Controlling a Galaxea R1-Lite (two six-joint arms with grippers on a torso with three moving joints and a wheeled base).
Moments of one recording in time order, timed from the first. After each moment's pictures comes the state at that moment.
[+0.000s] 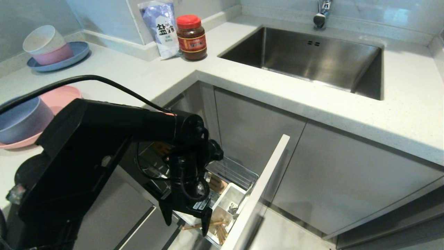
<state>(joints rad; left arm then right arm) -0.61 2.26 -1.81 1.34 -0.03 -0.26 0.01 0.00 0.00 0.00 0.00 0.02</state>
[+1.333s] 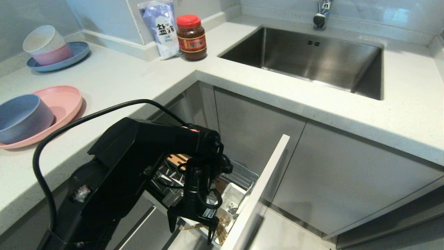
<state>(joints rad) -0.63 2.42 -1.91 1.39 0.00 -0.31 0.00 0.00 0.00 0.00 0.00 0.02</state>
